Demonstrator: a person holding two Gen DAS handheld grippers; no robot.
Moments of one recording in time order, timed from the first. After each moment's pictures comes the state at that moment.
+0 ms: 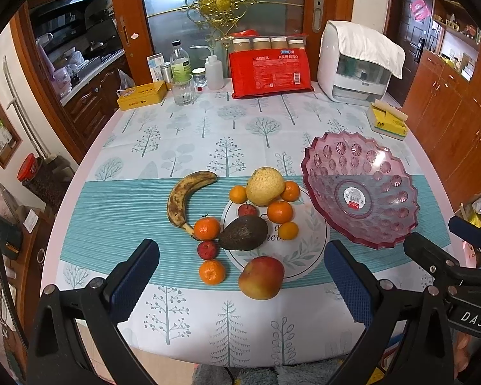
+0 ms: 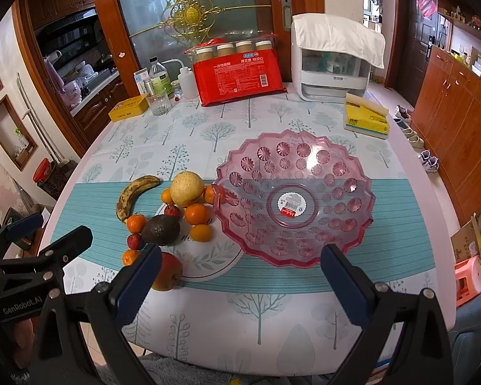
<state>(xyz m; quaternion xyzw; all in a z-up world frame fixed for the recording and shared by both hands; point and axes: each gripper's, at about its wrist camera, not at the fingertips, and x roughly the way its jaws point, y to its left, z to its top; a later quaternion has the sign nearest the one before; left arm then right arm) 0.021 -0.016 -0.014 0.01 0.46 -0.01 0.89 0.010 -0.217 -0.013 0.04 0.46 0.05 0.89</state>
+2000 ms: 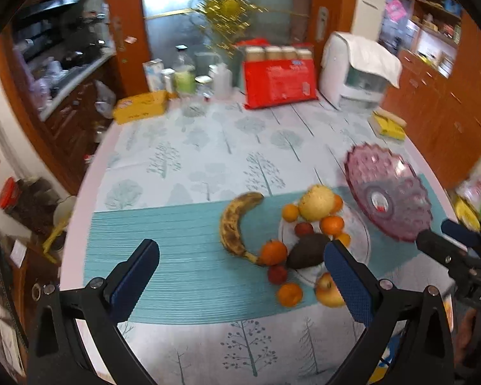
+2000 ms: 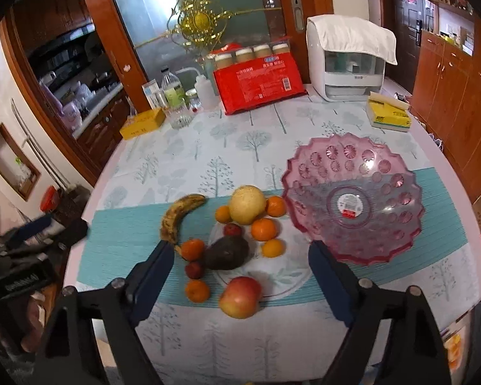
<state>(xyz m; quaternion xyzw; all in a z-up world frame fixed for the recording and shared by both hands) 0.073 0.131 -0.009 0.03 0.46 -0.09 0.89 0.026 -0.105 -0.002 0.10 0.45 0.03 0.89</state>
